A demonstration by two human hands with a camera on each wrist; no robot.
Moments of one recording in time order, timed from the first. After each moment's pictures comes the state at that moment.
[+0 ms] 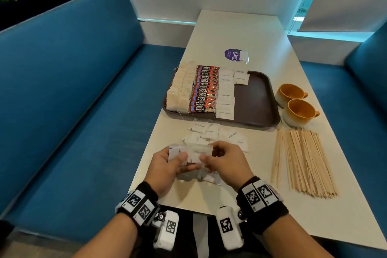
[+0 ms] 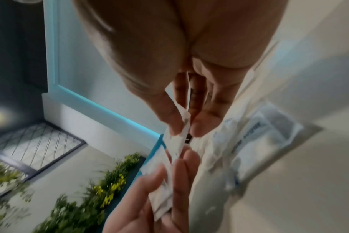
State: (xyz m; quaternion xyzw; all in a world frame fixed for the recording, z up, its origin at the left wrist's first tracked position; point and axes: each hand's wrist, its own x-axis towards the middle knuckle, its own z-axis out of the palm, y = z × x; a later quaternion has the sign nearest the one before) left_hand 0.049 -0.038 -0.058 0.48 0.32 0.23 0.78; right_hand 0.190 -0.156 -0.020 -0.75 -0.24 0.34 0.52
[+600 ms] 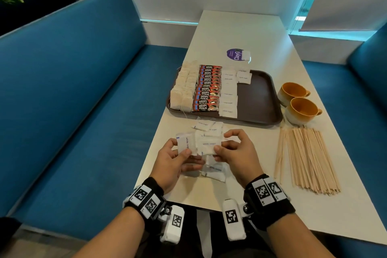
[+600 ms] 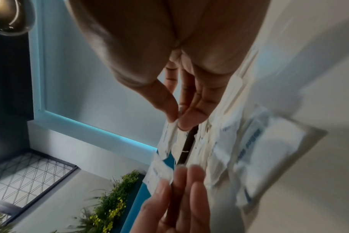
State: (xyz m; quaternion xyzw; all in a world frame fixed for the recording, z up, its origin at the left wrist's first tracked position) left_hand 0.048 -0.037 -0.054 0.47 0.30 0.24 0.80; right_hand 0.195 -0.164 -0.019 -0.65 -0.15 0.34 0.67
